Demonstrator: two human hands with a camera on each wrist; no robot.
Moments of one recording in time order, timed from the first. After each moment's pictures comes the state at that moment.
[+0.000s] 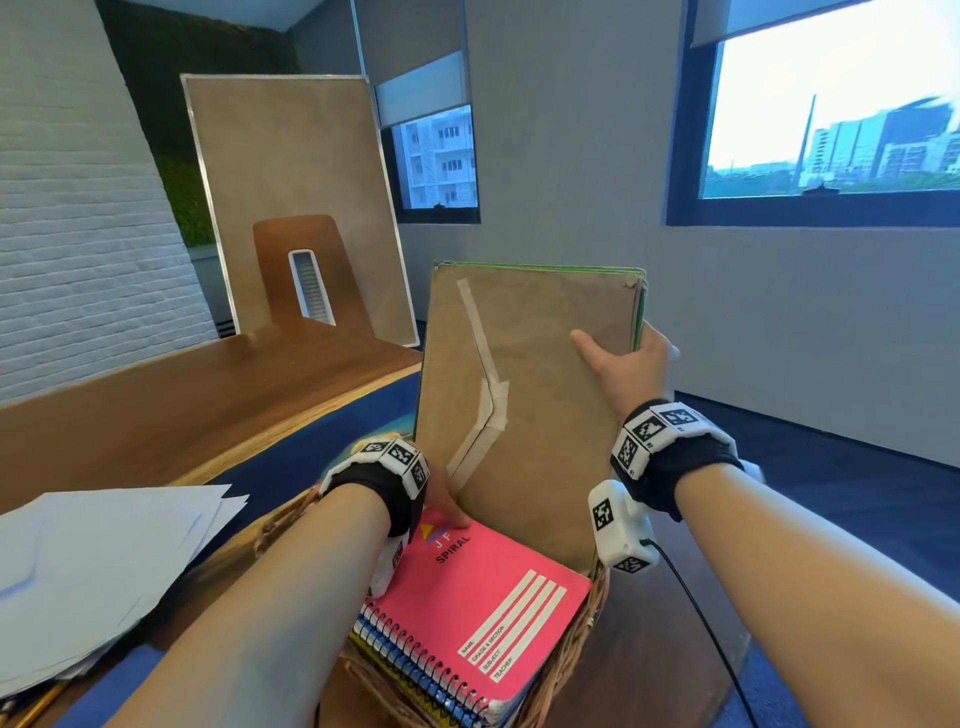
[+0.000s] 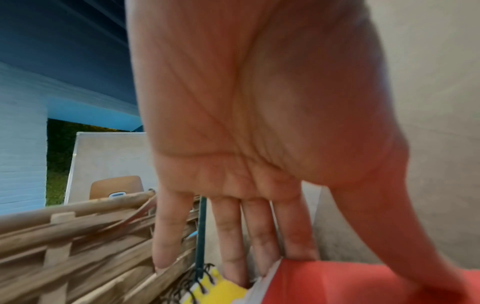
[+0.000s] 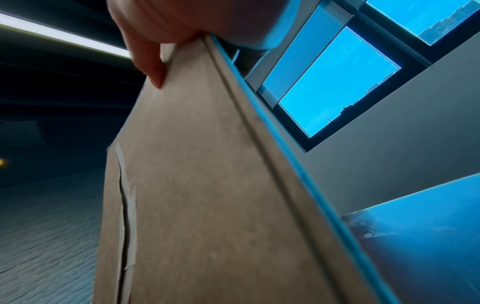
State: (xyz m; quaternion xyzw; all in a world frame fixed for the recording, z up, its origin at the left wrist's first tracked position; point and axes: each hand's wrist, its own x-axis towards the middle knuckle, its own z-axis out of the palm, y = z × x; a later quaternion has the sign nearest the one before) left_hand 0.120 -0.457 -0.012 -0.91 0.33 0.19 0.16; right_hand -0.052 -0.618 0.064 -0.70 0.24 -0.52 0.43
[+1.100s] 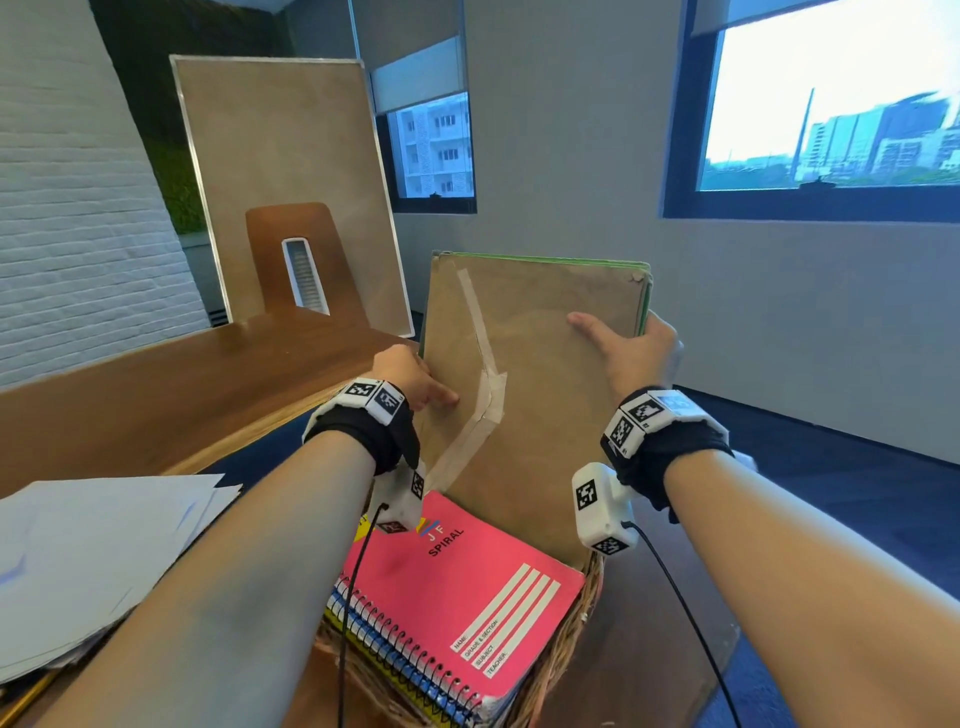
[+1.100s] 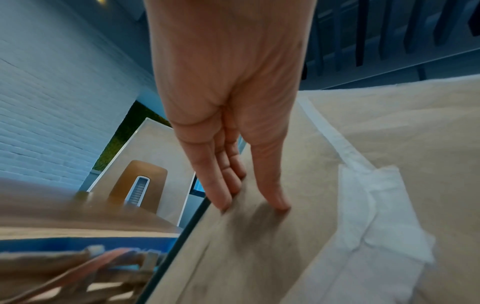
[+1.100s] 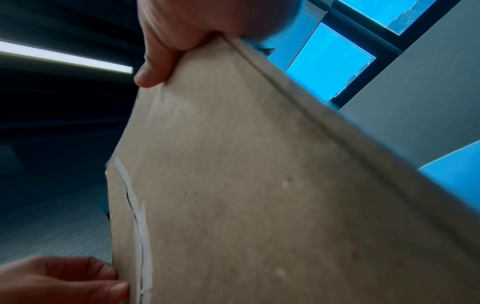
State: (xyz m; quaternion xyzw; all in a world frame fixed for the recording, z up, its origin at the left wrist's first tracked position) left_hand 0.111 -0.456 0.069 -0.90 0.21 0.08 -0.37; right_hand -0.049 -0.620 0.069 -0.65 0.28 -0.52 0.47
